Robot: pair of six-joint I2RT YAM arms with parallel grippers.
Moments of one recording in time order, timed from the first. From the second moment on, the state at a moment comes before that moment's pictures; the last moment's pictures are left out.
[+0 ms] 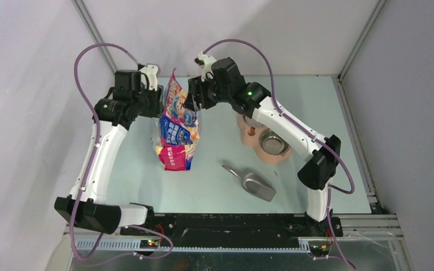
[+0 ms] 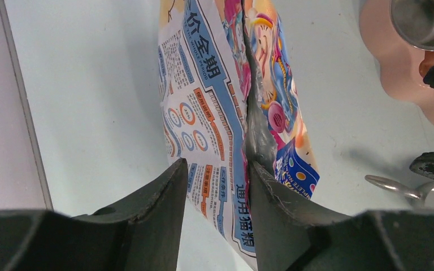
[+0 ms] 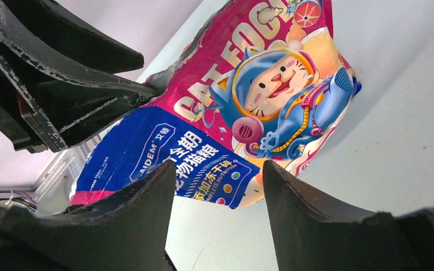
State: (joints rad) left arm -0.17 1.30 1.54 -0.93 0.02 0.04; right arm 0.80 1.92 2.03 -0.54 -0.25 0.37
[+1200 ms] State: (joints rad) left arm -0.18 1.39 1.60 -0.92 0.19 0.05; right arm 0.80 2.14 2.16 -0.48 -0.35 0.80
